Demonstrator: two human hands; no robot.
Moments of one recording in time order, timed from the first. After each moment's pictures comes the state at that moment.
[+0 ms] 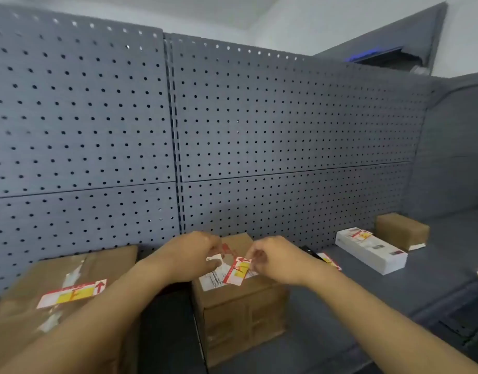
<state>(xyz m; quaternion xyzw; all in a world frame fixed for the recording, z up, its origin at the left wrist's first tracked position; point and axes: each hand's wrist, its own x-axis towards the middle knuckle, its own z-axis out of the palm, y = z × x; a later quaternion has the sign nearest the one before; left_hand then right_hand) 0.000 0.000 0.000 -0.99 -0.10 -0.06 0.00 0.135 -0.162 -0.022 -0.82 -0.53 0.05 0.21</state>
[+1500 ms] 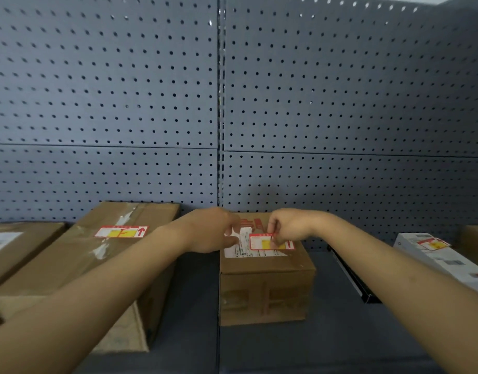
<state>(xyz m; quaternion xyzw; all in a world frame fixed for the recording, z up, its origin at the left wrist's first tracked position) -0.011 -0.015 -0.003 -0.98 -0.19 -0.02 -0.02 0.163 -0.113 0.004 -0.80 -0.56 0.19 0.04</state>
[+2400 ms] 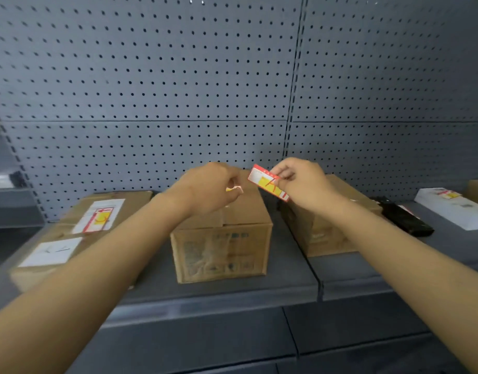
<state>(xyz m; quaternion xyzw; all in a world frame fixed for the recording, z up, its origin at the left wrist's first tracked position) -0.229 0.031 0.015 -0.97 -0.20 -0.16 -0.02 -0.069 -0.097 0.005 -0.77 -0.50 -0.02 0.40</state>
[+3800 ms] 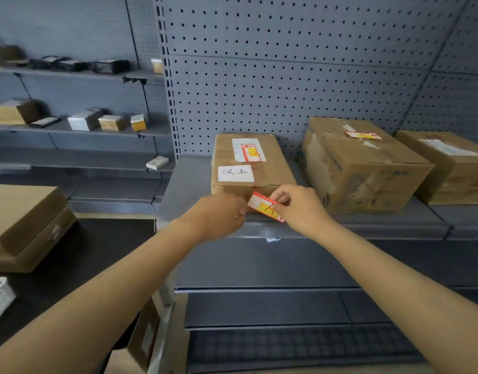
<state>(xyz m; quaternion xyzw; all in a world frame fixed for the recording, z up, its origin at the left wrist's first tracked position) -0.550 0.132 -0.112 -0.96 -0.26 -0.02 -0.06 -0.394 0.025 -0.114 -0.81 -0.49 0.08 0.32</state>
